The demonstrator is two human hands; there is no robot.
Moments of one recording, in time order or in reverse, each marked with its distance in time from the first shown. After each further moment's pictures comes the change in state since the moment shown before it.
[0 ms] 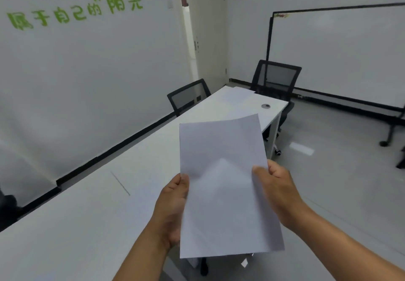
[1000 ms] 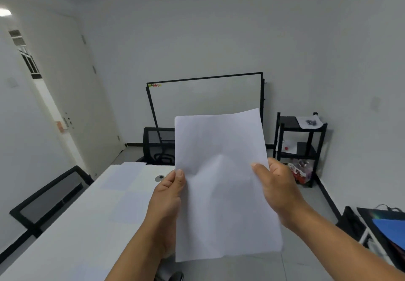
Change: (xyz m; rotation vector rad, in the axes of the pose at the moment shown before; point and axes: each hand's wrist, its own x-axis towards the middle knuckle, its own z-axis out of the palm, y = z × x) left_hand 0.156 0.082 0.388 0.218 -0.515 0.175; right_hand 0.093 -0.144 -0.302 0.043 0.592 -0.253
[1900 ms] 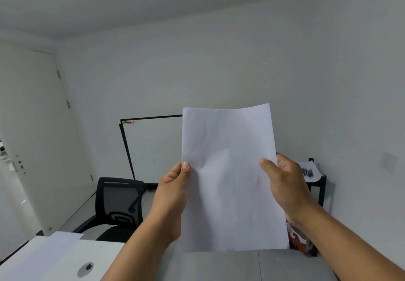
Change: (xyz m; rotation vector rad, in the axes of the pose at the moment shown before) left_hand 0.324 0.038 0.344 0.034 -0.074 0.141; right_hand 0.410 -0.017 -0.237 -0.027 0.073 -0.246
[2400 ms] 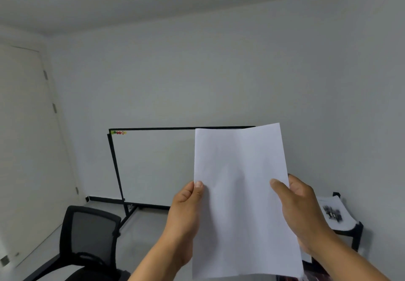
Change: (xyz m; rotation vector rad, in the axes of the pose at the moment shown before) left_hand 0.282 -0.050 0.065 0.010 -0.032 -0.008; right_hand 0.255 0.100 0.015 -0.136 -0.008 0.081
